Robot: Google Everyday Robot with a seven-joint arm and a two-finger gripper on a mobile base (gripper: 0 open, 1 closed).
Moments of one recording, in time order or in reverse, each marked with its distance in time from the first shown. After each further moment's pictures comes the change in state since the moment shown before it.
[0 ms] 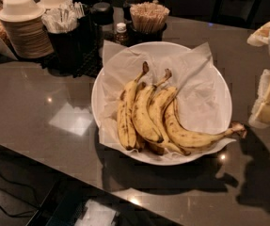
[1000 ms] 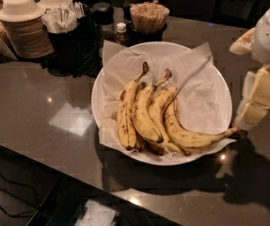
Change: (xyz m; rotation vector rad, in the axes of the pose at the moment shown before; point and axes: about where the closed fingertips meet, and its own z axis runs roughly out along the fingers) arm -0.022 0.008 0.016 -0.100 -0.059 -0.012
